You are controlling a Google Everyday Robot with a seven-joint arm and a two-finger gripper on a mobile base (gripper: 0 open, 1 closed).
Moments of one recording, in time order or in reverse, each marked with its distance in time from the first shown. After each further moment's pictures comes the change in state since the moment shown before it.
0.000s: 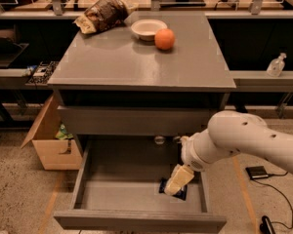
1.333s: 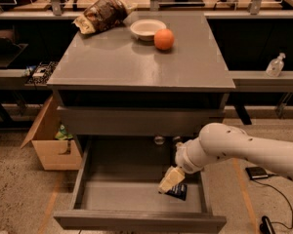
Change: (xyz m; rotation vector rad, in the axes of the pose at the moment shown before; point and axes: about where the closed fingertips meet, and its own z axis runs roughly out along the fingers) arm 0.017 -0.026 0.078 -0.021 -0.050 0.094
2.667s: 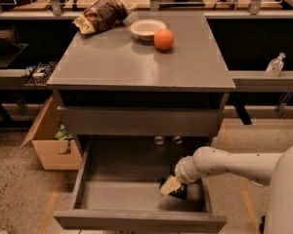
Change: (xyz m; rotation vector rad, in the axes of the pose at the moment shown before) arm 0.078 -0.055 0.131 0.061 -0.007 0.134
